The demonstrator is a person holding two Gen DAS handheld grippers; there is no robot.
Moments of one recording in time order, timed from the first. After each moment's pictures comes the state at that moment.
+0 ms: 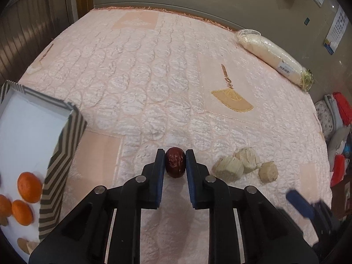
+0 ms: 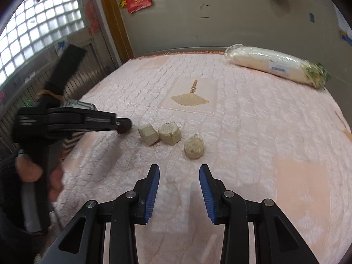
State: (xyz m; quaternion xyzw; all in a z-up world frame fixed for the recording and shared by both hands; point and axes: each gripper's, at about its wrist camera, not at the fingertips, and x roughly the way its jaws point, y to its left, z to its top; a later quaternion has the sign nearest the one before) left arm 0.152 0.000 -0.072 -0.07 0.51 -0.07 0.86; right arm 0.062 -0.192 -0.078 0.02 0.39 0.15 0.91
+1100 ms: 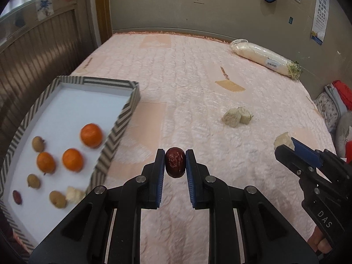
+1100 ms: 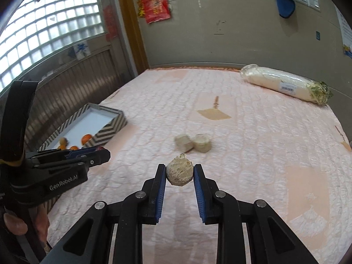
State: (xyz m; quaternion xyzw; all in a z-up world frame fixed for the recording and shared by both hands) left arm 0.031 0.032 -0.039 -0.02 0.44 -0.04 0.90; right arm 0.016 -0.154 -0.049 0.02 0.34 0.18 0.92
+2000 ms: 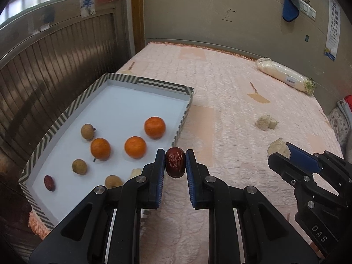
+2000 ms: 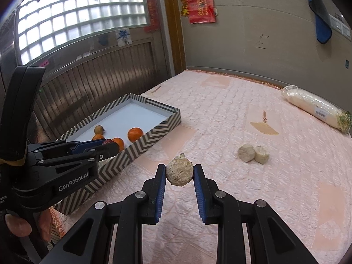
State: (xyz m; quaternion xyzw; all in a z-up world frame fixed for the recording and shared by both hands) left arm -0.014 0.097 -0.024 -0.03 0.40 0.02 0.91; right arm -0.010 -0.069 -0.037 -0.03 0.32 0.25 0.91
